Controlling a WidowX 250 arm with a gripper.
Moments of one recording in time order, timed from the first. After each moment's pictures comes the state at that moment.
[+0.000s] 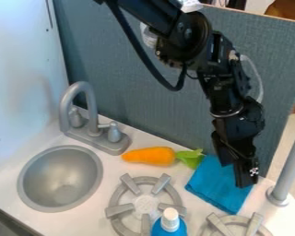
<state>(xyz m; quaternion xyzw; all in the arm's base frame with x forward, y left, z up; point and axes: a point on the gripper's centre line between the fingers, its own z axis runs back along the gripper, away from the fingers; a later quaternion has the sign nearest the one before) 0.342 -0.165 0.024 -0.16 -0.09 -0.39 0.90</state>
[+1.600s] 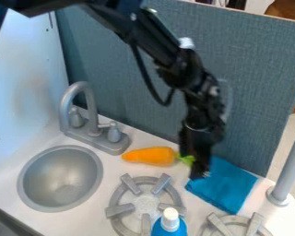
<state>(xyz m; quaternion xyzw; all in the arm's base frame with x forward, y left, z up) 0.387 -0.085 -0.046 0.02 -0.05 -0.38 0.92</state>
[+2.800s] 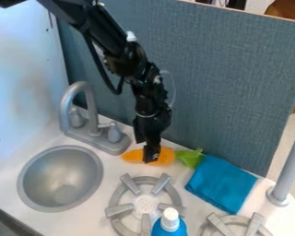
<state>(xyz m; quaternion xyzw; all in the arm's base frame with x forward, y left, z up) 0.392 0.009 -0.063 0.04 -0.05 -0.36 0.93</state>
